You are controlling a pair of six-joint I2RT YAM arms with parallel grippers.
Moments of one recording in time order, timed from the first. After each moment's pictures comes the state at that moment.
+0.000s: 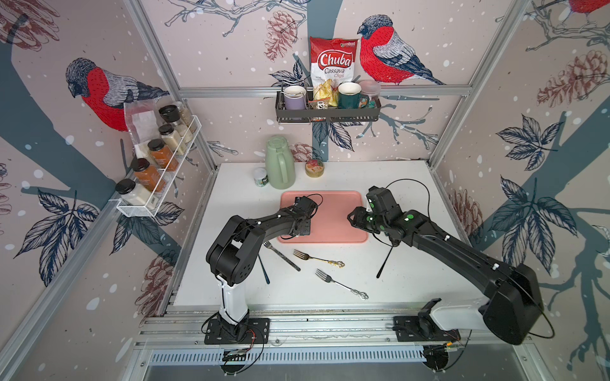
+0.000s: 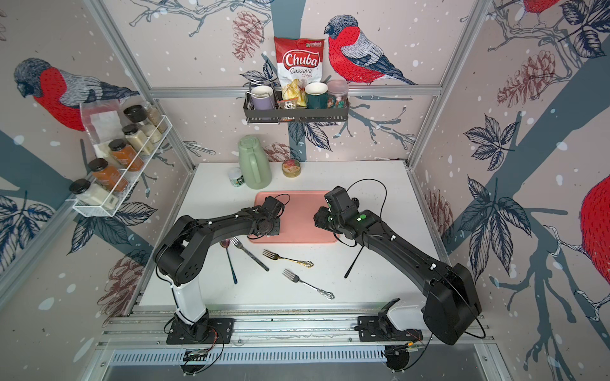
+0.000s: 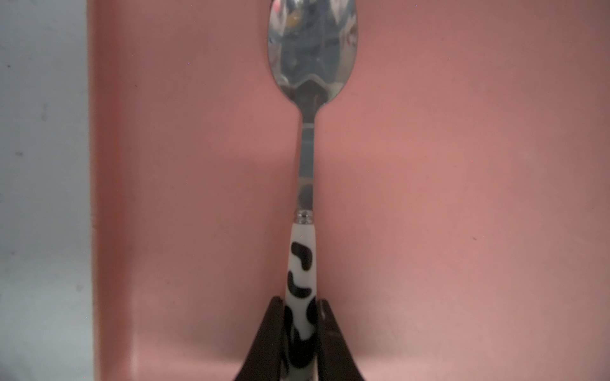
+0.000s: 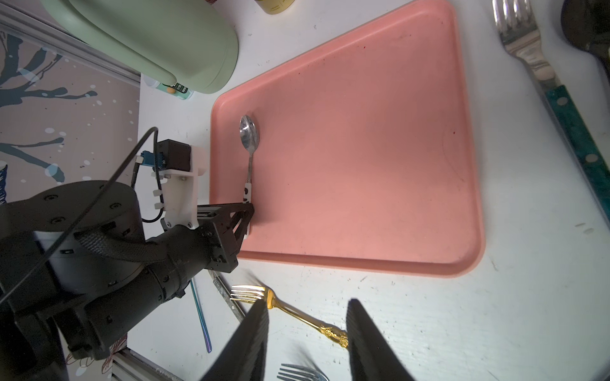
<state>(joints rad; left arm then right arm) -0.58 1.88 1.14 -0.42 -0.24 -0.47 0.66 1.34 1.06 -0.52 -0.05 0.78</state>
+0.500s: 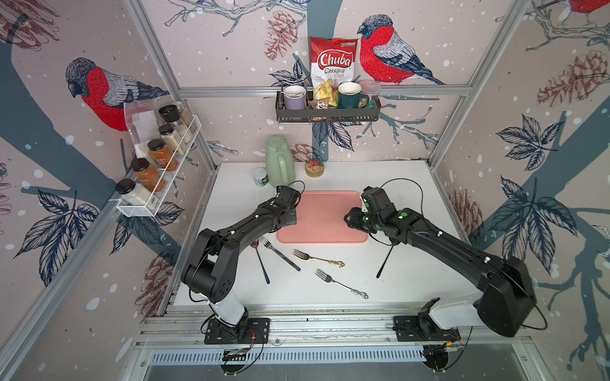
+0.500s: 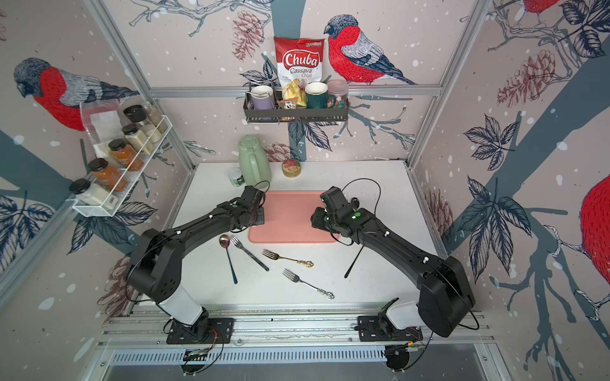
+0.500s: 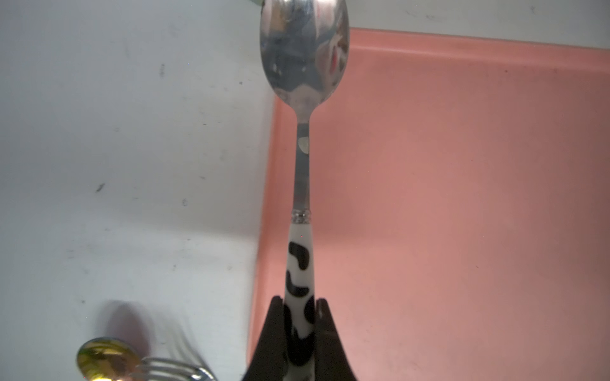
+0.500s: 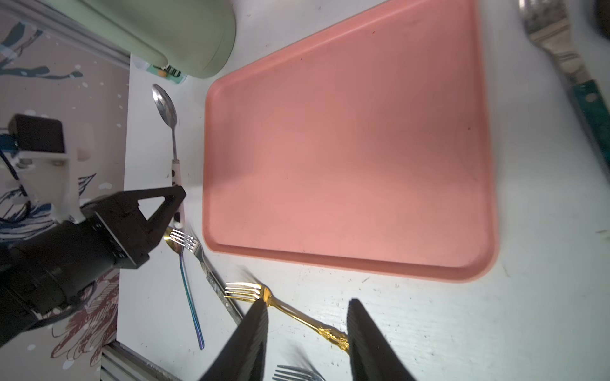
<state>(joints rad) -0.43 1.65 1.10 -0.50 -0.26 -0.46 0.71 1.42 1.10 -0.52 -0.06 0.75</state>
